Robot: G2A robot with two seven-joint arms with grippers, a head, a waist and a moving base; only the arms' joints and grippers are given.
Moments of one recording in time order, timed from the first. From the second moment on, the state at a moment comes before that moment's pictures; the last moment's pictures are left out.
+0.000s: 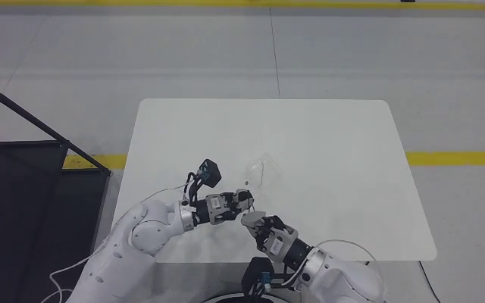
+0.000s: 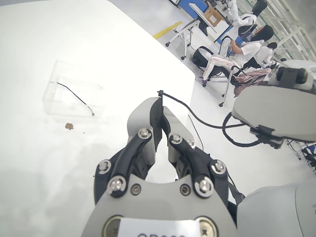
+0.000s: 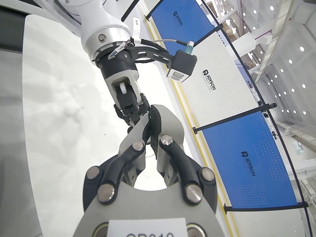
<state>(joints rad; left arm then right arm) 1.27 -1.06 -1.14 -1.74 0.49 -0.64 -0.50 -1.62 -1.17 1.12 -2.26 -2.23 -0.48 -0.05</state>
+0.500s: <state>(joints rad) 1.30 -1.06 -1.14 -1.76 0.55 -0.64 -0.46 -1.64 -1.18 1.12 -2.26 -2.20 -0.30 -0.05</state>
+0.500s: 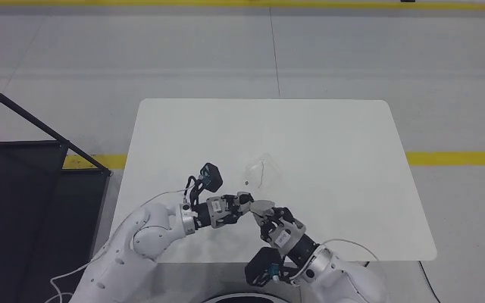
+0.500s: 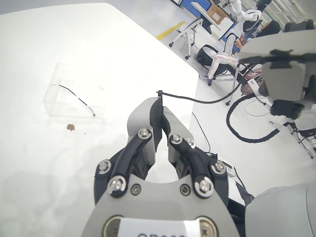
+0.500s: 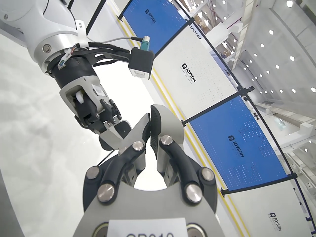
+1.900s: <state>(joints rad) 1.26 -1.06 -1.12 -1.72 0.41 -0.65 -0.55 -1.64 -1.20 0.99 -2.22 -2.36 -0.04 0.03</state>
